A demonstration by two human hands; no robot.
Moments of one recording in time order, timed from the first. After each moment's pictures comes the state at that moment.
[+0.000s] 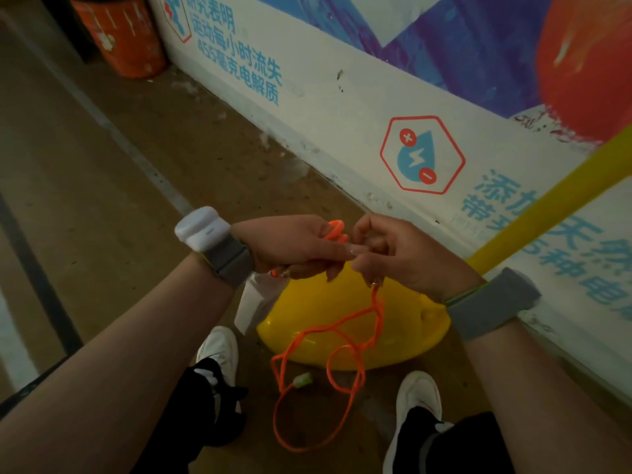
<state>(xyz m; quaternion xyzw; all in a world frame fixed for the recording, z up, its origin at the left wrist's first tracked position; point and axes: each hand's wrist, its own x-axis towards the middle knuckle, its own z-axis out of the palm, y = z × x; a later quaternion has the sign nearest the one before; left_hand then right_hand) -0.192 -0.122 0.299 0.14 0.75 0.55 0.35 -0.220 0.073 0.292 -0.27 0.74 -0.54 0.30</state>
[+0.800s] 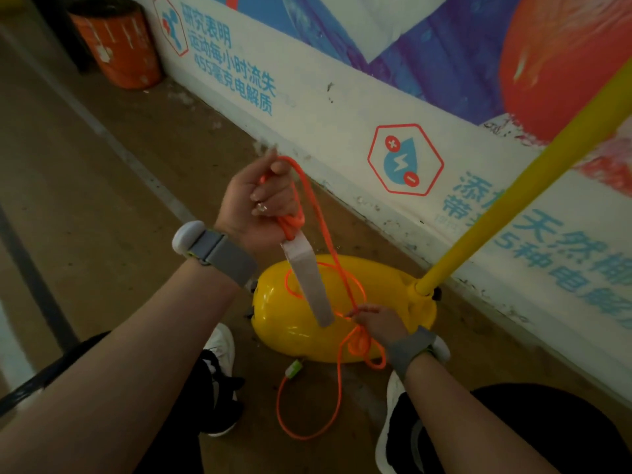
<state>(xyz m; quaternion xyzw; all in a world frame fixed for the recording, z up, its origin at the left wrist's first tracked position) -0.174 -0.136 0.294 0.09 0.21 0.96 0.18 -0.157 0.095 0.158 0.10 0.82 -0.47 0.31</state>
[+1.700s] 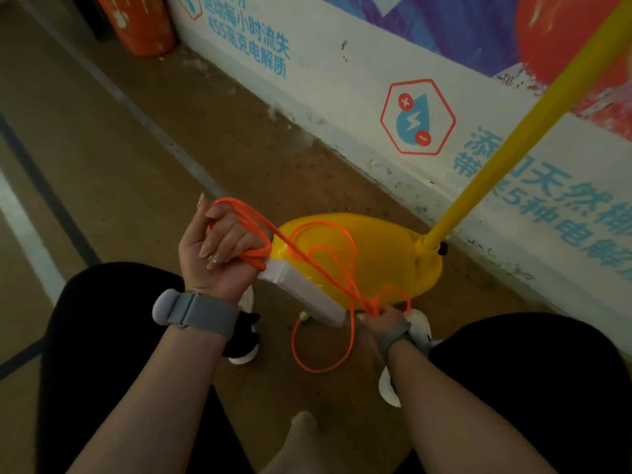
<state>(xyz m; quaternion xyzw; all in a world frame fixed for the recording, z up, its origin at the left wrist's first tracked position) -0.014 -0.140 0.236 0.02 0.09 1.00 -0.02 -0.053 0.124 0.099 0.18 0.85 -0.38 0.32</state>
